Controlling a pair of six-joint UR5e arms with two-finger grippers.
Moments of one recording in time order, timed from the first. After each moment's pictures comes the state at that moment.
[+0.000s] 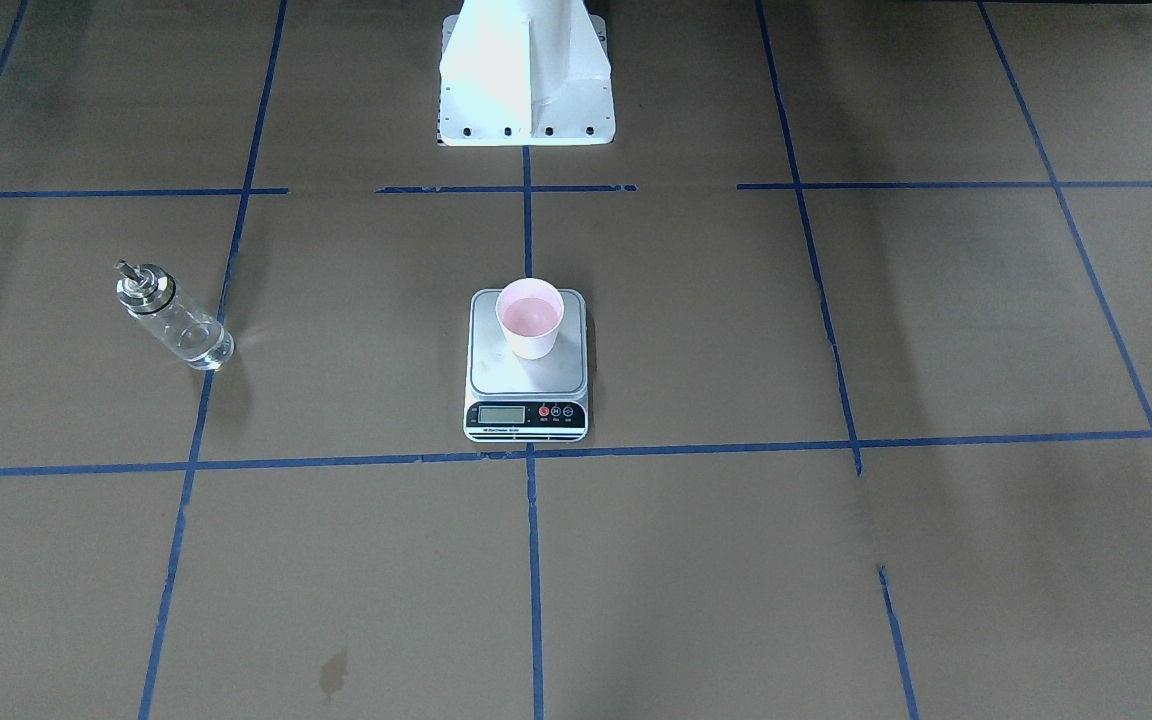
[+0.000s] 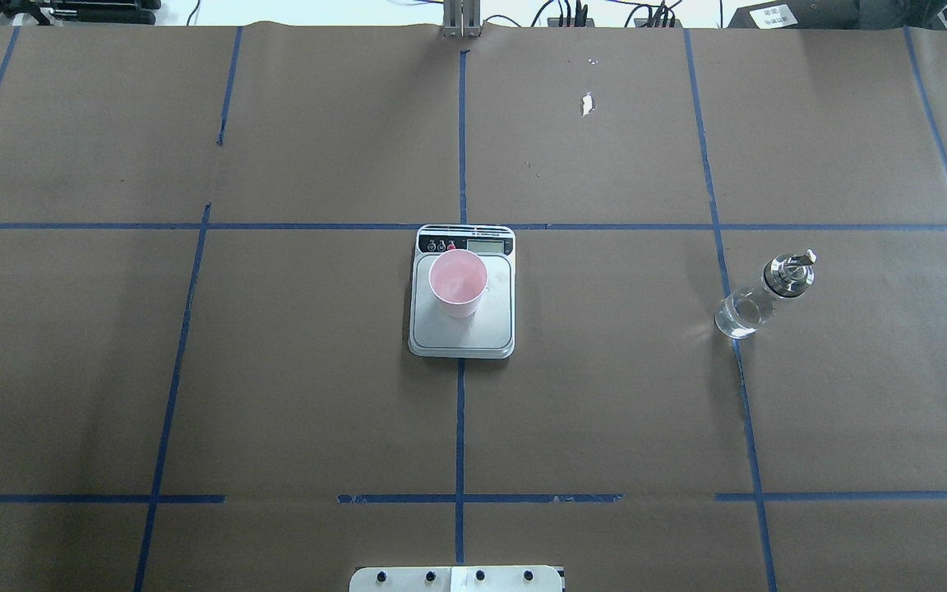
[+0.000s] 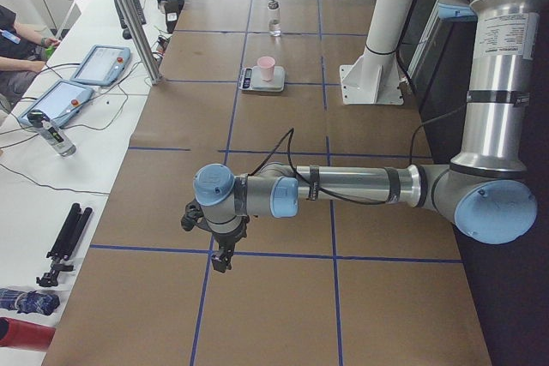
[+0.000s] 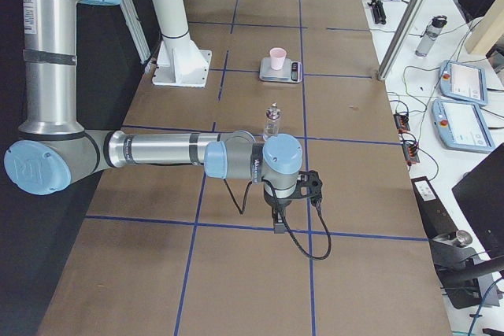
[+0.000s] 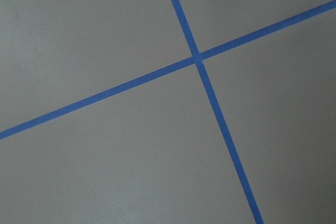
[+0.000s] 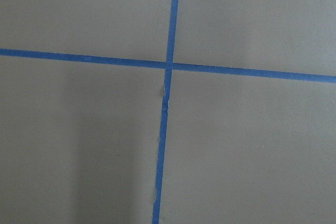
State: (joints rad) left arm -1.55 -1.59 -1.55 -1.57 -2.30 0.26; right arm 1.61 -1.64 1.70 -1.62 2.34 -0.09
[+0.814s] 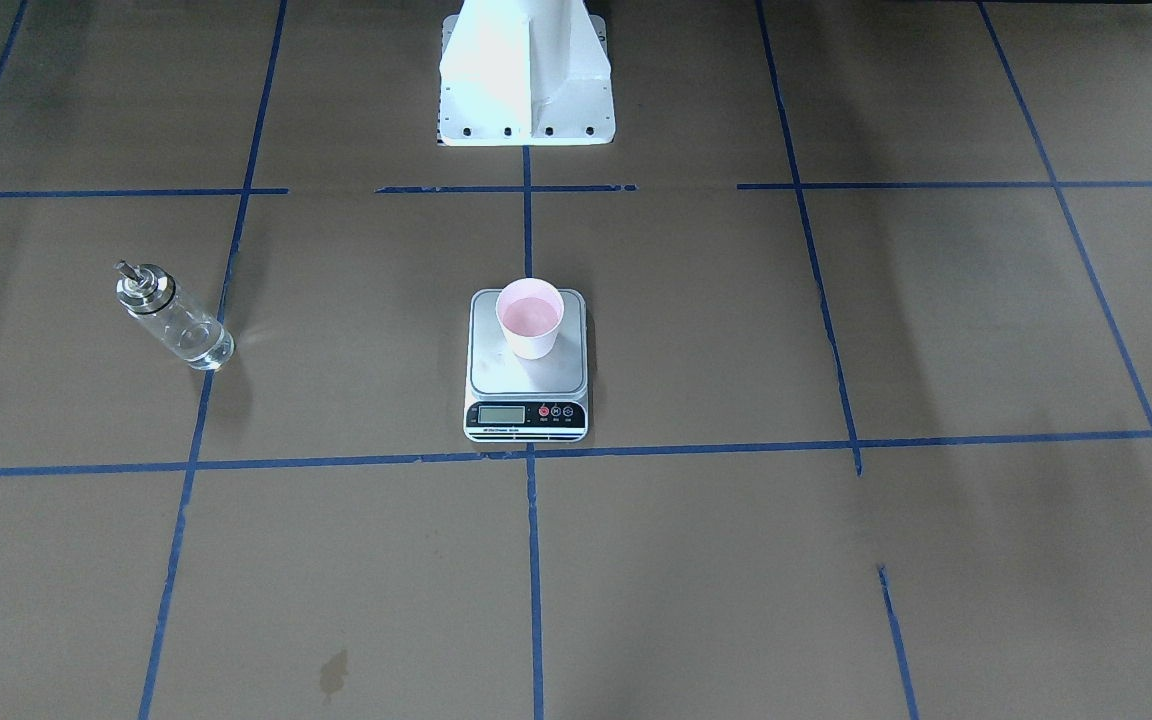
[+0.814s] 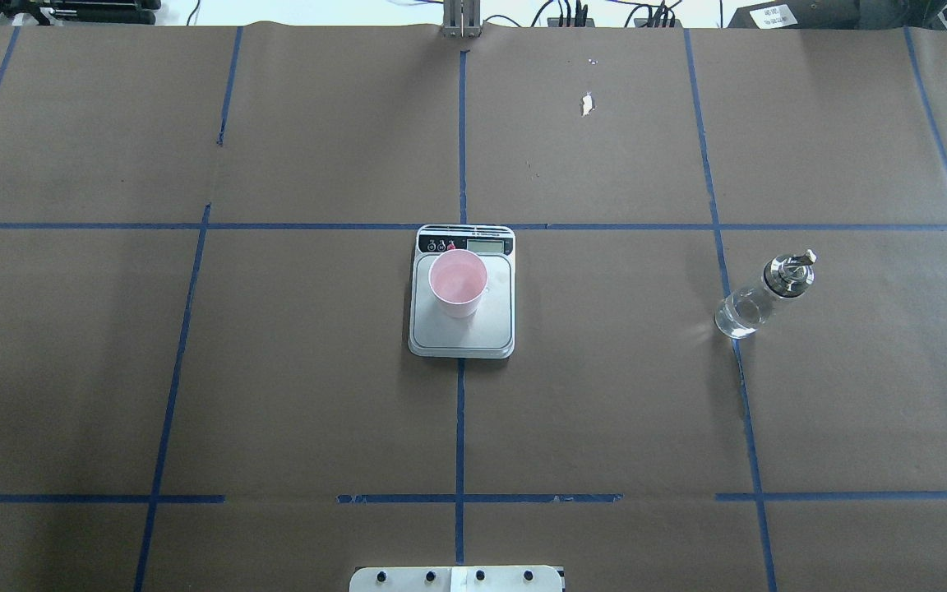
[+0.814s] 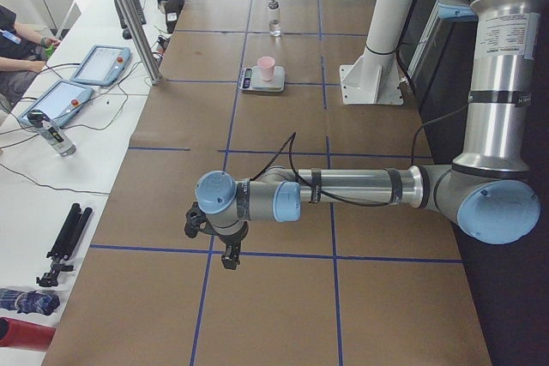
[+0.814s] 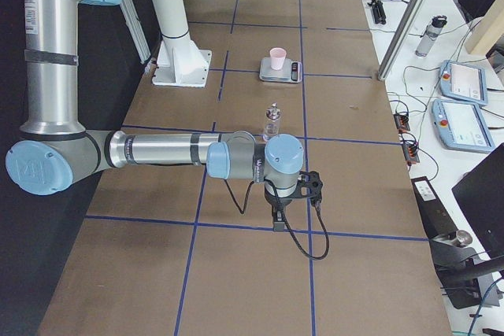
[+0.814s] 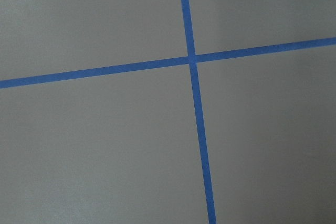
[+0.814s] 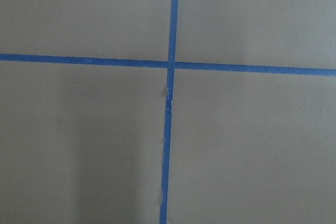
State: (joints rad) left arm -1.55 -1.58 -1.54 -1.58 -2.39 0.13; right arm 1.59 -1.64 1.70 -1.62 2.34 -0.04
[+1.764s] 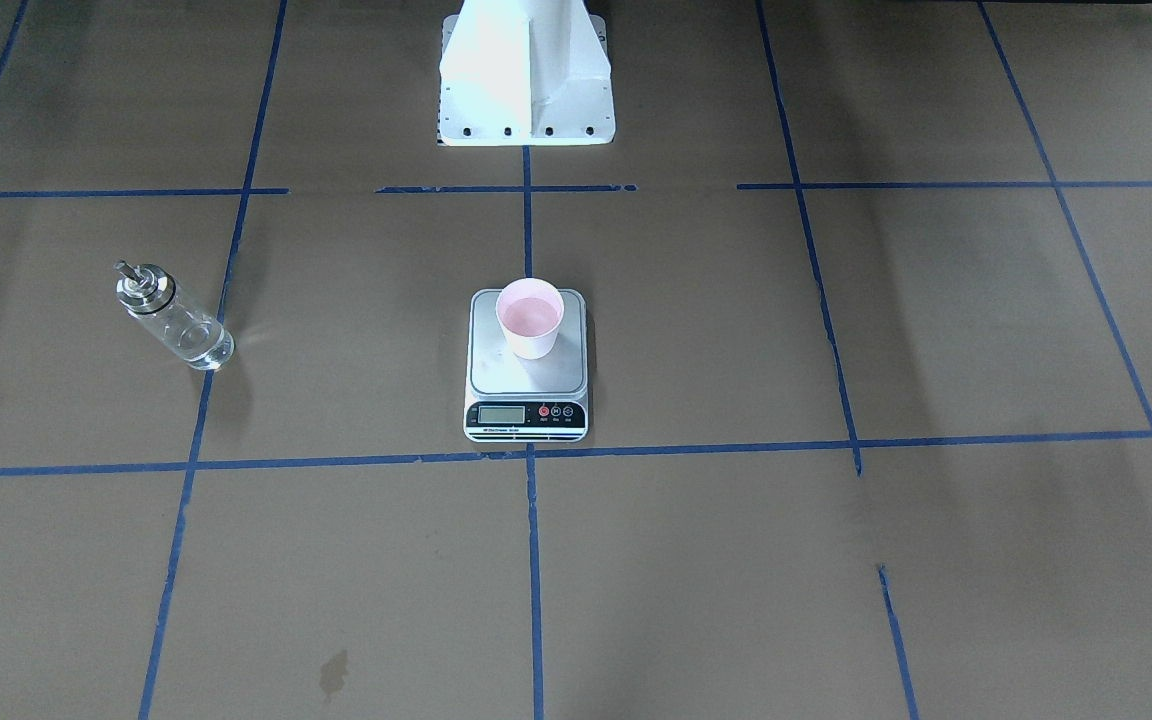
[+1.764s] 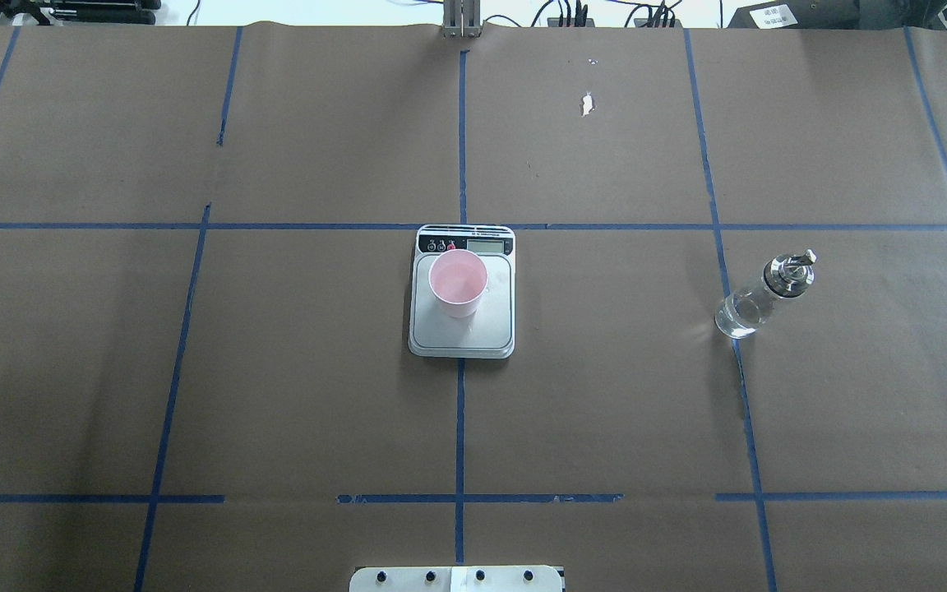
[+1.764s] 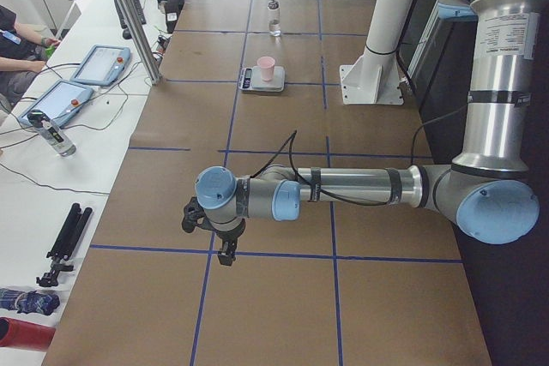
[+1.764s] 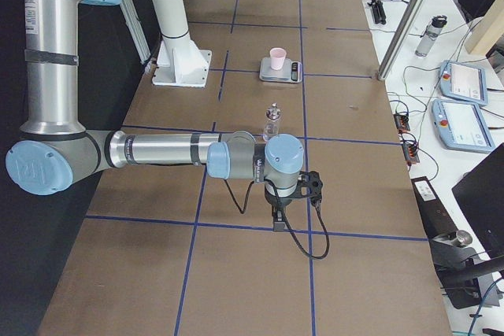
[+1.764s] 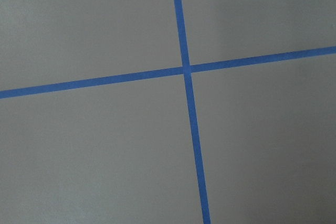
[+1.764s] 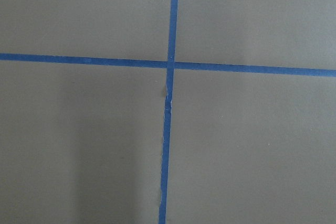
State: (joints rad) left arm -1.55 -1.58 -1.54 -1.62 -2.39 0.12; right arm 1.59 -1.64 1.70 -1.61 2.34 -0.04
